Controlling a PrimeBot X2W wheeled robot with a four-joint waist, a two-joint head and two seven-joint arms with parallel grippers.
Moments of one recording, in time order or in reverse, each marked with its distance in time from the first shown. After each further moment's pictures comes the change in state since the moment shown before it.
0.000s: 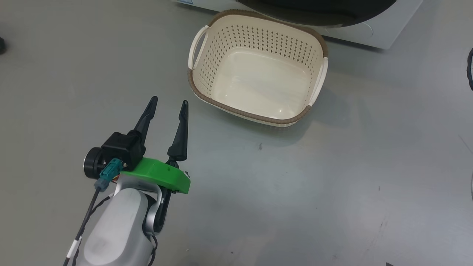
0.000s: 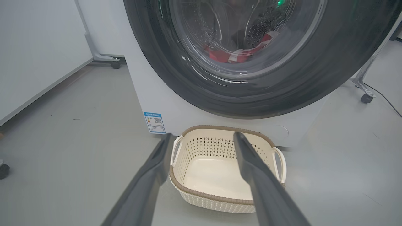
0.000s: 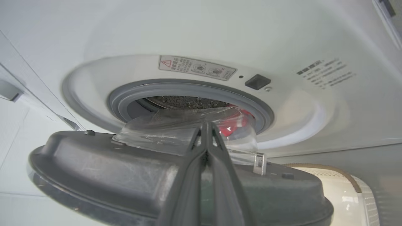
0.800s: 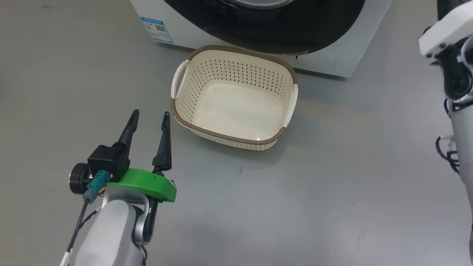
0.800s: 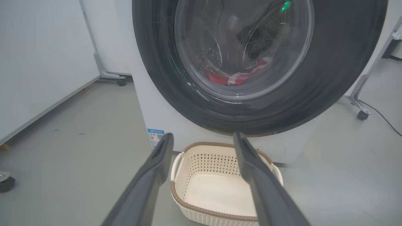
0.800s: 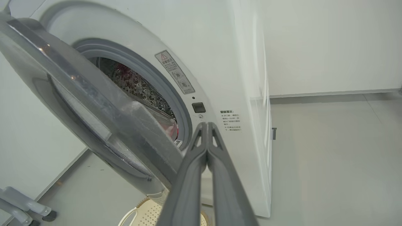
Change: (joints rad) left arm 0.062 0.001 0.085 0.006 0.048 0.000 0.000; right arm 0.395 -0.113 0.291 -0.239 -0.387 0.101 -0.419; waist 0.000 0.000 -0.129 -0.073
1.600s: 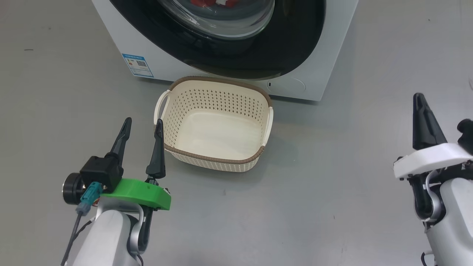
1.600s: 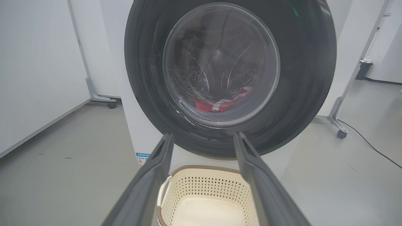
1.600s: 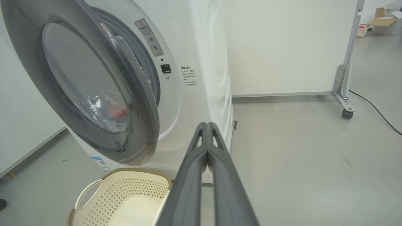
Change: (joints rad) left arm 0.065 0.002 0.043 -0.058 0.023 0.000 0.000; right arm 0.550 0.022 -0.012 -0.179 -0.105 -0.042 -0.342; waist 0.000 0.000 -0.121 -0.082
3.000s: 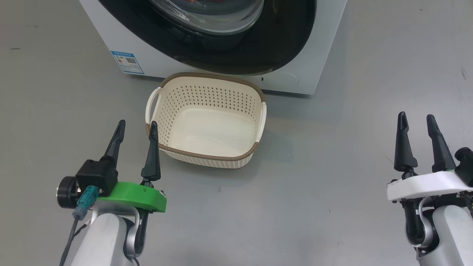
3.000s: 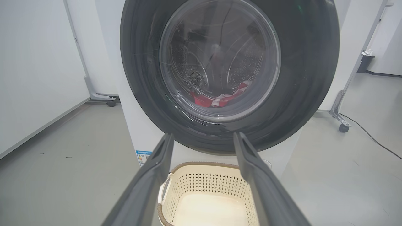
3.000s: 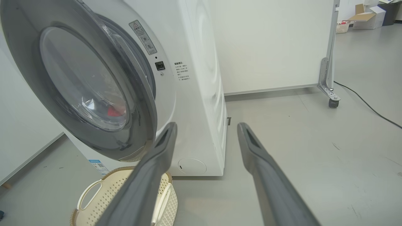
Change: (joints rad) left arm 0.021 0.002 0.029 -0.018 0.032 -0.005 0.000; right arm 0.184 0.060 -0.028 -0.199 -0.024 -0.068 -0.026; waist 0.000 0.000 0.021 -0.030
